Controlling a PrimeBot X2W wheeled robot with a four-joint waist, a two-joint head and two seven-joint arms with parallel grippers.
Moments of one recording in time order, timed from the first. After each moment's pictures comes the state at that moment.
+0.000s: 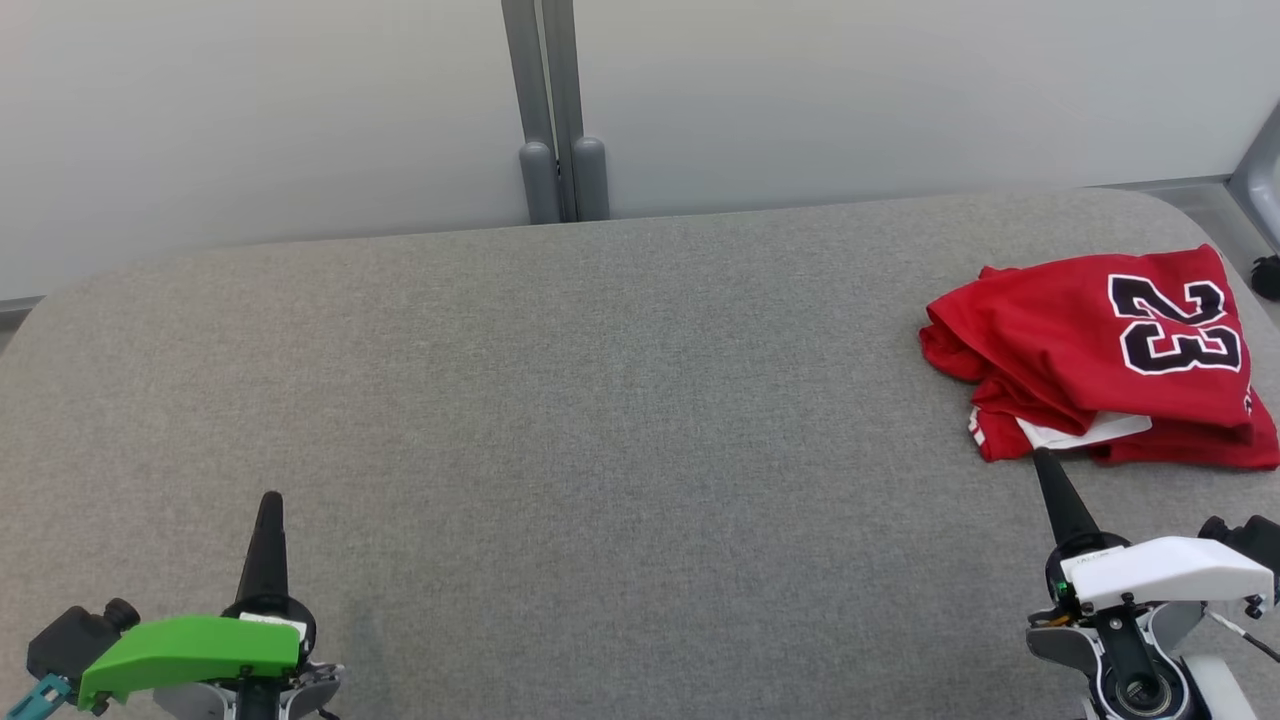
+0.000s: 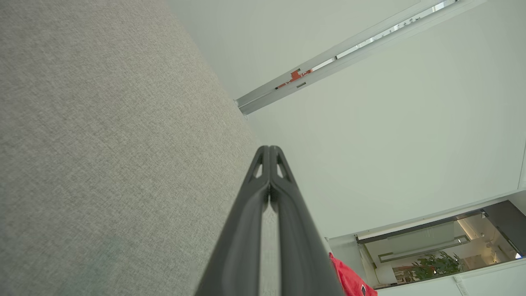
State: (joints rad) left arm -0.05 0.06 0.07 0.24 -1.17 -0.13 0.00; right arm -0.09 -0.10 -0.04 0.27 1.22 0.13 0.00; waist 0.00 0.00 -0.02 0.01
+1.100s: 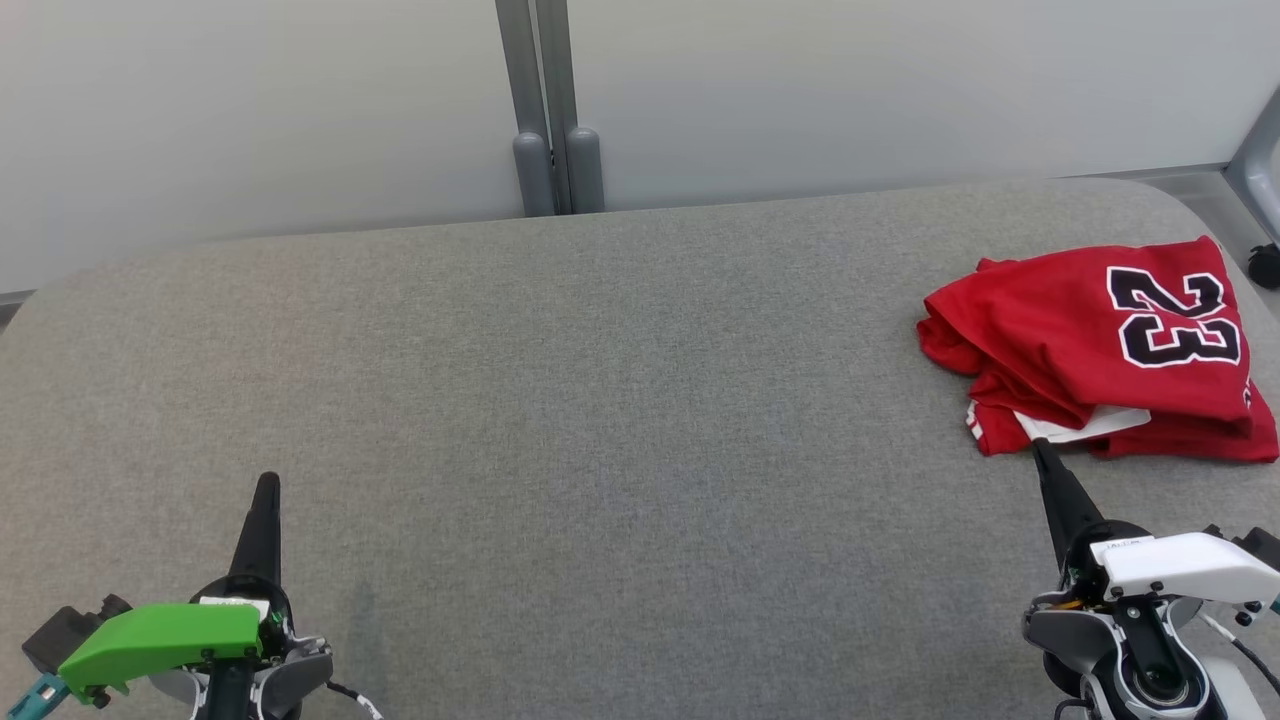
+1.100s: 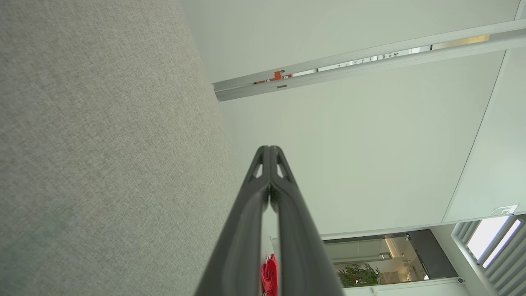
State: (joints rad) left arm -0.08 0.05 0.10 0.24 -1.45 -0.13 0.07; right arm -0.10 -0.07 -0.09 0.25 1.47 0.13 0.07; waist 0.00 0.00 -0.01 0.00
